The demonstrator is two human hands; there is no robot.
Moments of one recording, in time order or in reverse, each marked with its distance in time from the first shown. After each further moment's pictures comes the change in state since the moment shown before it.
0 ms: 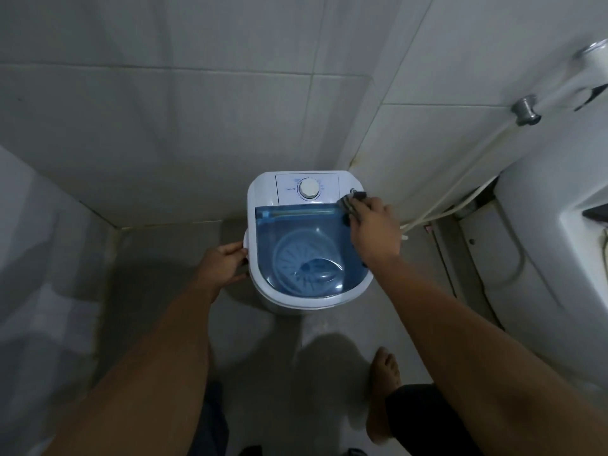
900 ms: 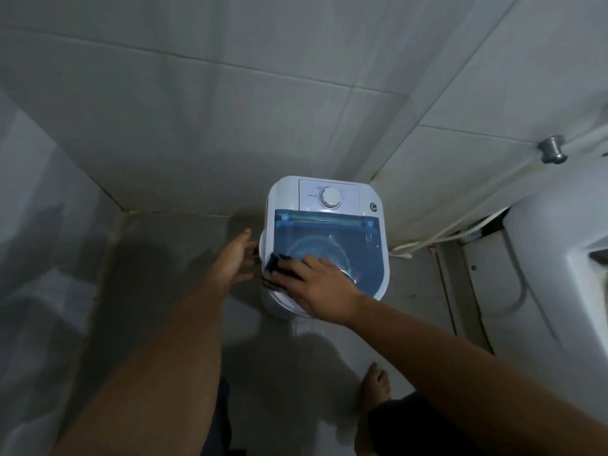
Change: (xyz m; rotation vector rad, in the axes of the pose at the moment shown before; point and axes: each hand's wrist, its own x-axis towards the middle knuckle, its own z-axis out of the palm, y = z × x) left_hand 0.007 0.008 -0.004 -0.197 -0.037 -0.153; right_hand -0.066 -0.090 0.013 -0.063 -0.221 -0.930
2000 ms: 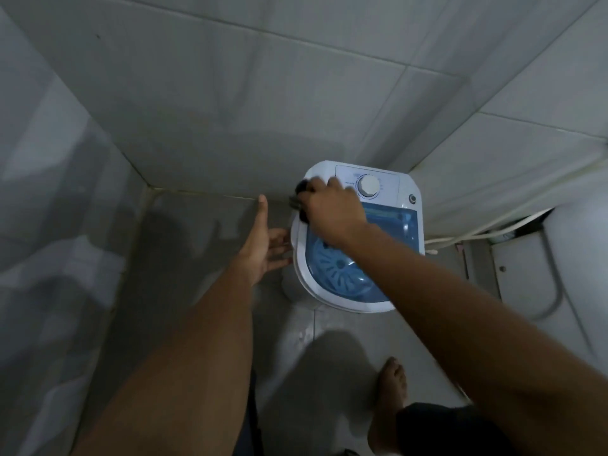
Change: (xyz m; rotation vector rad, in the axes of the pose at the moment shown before) left_hand -0.005 0.001 -0.011 -0.099 -0.065 -0.035; right_hand 0.124 0.018 -0.034 -0.181 -0.145 0.341
